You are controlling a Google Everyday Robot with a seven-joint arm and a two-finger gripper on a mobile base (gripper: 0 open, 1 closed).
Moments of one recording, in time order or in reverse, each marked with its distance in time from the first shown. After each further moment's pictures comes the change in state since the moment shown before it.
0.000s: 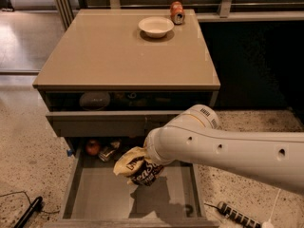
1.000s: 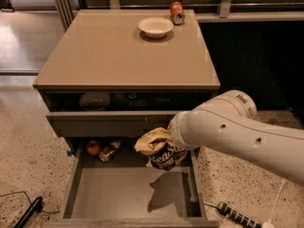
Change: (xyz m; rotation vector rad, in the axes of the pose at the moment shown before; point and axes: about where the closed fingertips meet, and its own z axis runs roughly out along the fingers) arm 0.059 -0.031 -0.057 0.101 0.088 0.132
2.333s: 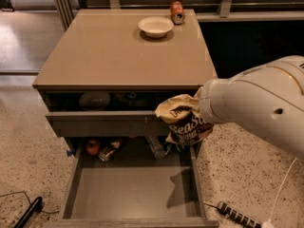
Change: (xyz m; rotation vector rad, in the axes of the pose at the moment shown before) arm 0.042 -0.067 -0.116 0.220 0.114 0.075
